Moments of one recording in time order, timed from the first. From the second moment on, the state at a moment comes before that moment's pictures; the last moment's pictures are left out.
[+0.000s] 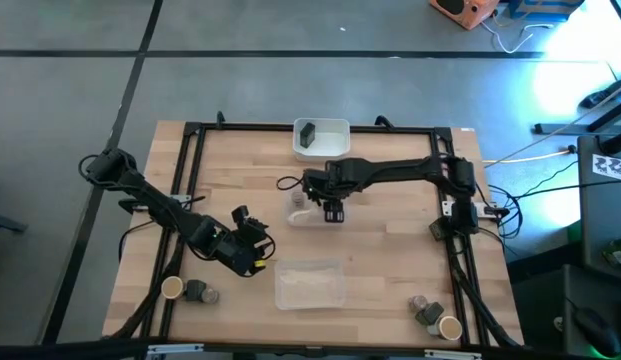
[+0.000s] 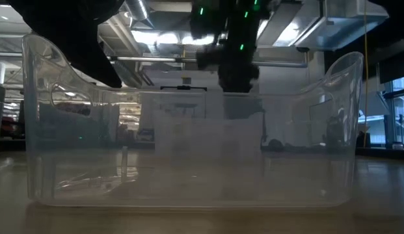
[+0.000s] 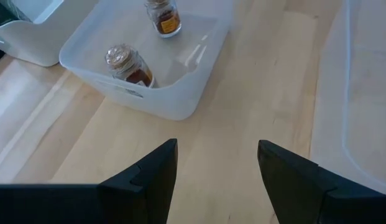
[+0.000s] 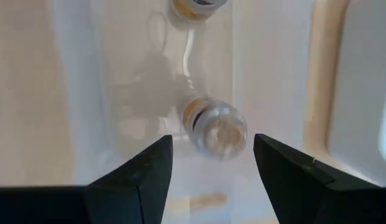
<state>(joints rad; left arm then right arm) -0.53 1.39 0.81 -0.45 -0.71 -0.67 -0.06 1.98 1.66 -1.02 0.19 -0.11</state>
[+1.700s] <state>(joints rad) -0.84 1.39 0.99 -0.66 -0.24 -0.59 0.70 1.64 1.02 -0.51 0.68 0.96</state>
